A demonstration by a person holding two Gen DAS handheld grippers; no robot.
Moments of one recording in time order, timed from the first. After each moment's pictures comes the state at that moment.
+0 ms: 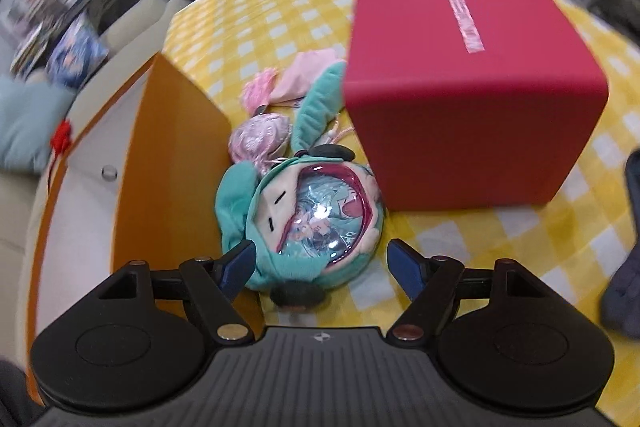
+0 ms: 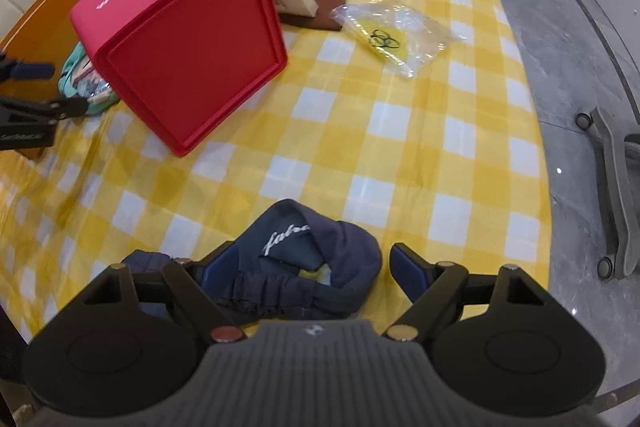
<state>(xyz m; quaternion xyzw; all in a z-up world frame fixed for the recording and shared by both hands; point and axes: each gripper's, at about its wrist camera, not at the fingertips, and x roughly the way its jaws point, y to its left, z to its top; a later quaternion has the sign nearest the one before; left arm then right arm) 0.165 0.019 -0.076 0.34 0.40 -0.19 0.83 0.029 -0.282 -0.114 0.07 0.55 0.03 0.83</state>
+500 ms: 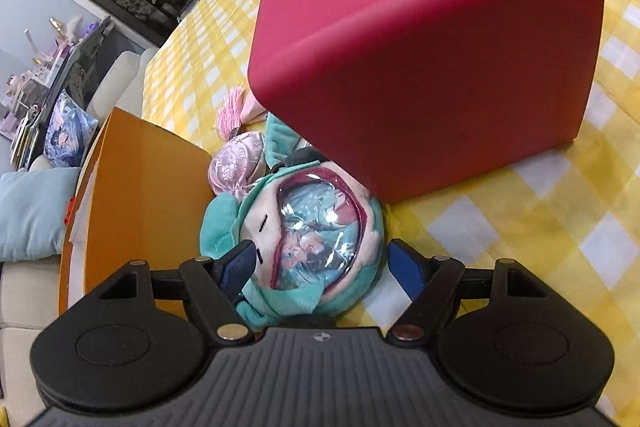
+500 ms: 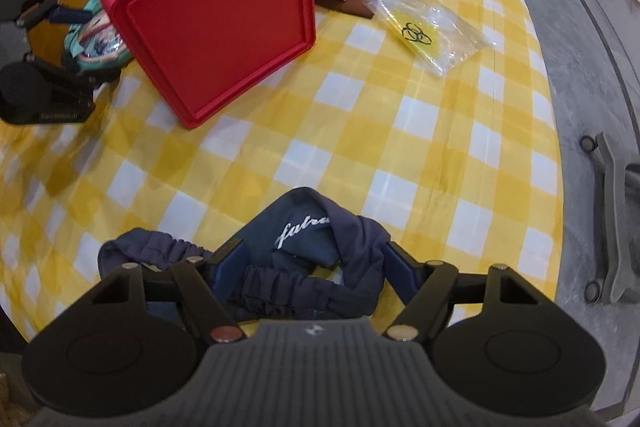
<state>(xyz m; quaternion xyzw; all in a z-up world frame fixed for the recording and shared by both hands) 0.166 -0.003 -0.112 0.45 0.35 -0.21 0.79 0.034 -0.265 -0.123 0.02 0.56 0.05 0.83</state>
